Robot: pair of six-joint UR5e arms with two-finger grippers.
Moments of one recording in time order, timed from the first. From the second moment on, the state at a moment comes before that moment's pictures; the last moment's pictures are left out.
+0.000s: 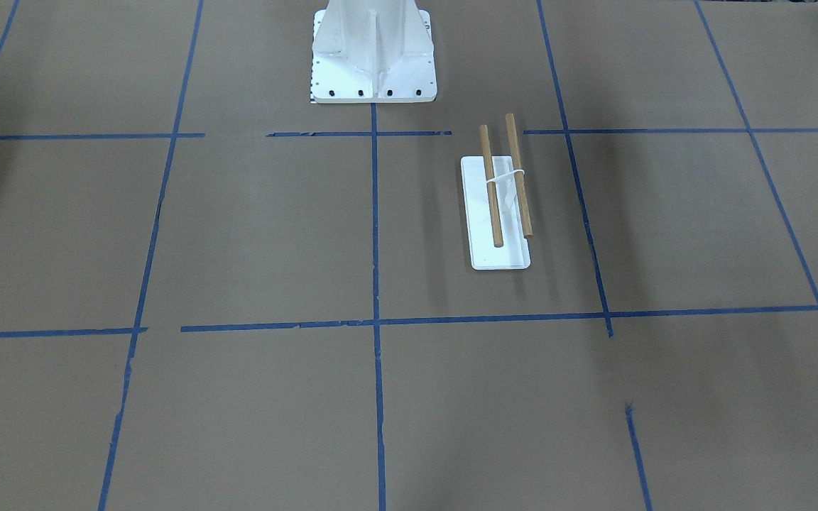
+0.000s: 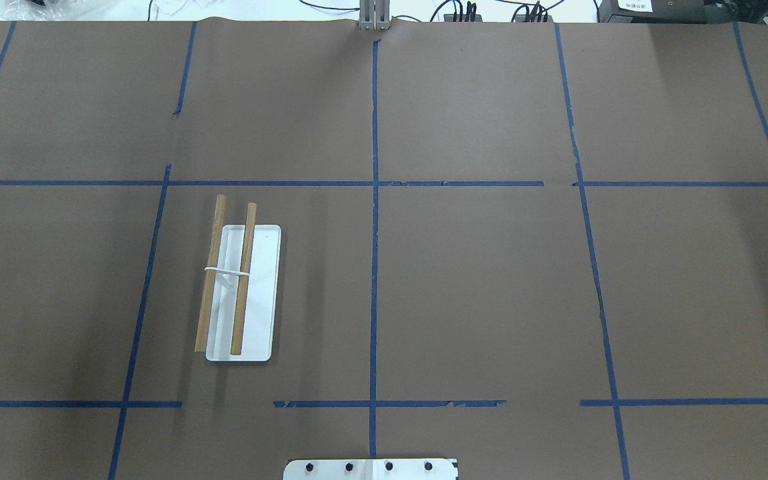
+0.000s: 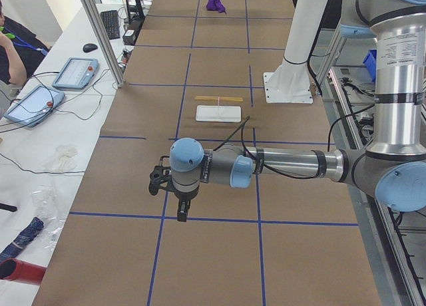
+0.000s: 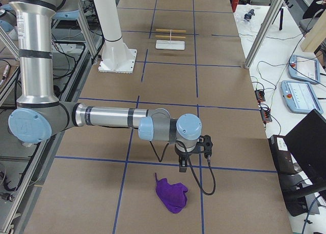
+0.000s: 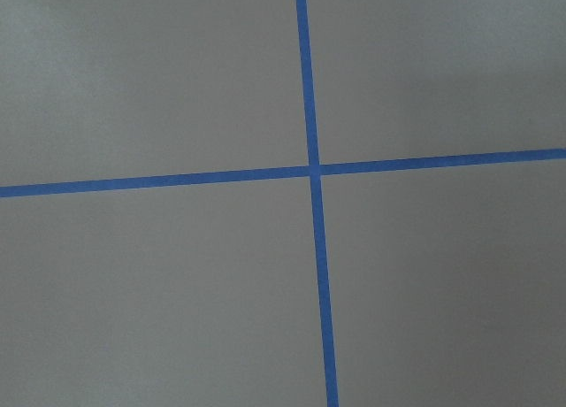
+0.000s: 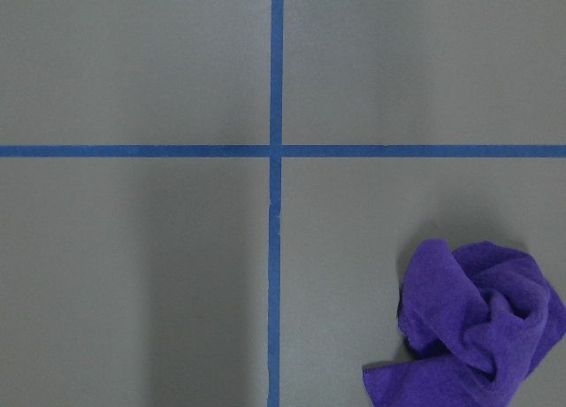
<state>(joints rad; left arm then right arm) -1.59 -1.49 -1.69 -1.68 -2.36 -0.02 1.61 -1.60 1.60 -1.58 2.39 -0.03</state>
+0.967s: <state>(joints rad) -1.59 -1.50 -1.70 -1.69 -2.36 -0.02 1.60 -1.57 1.48 -1.46 2.32 0.00</state>
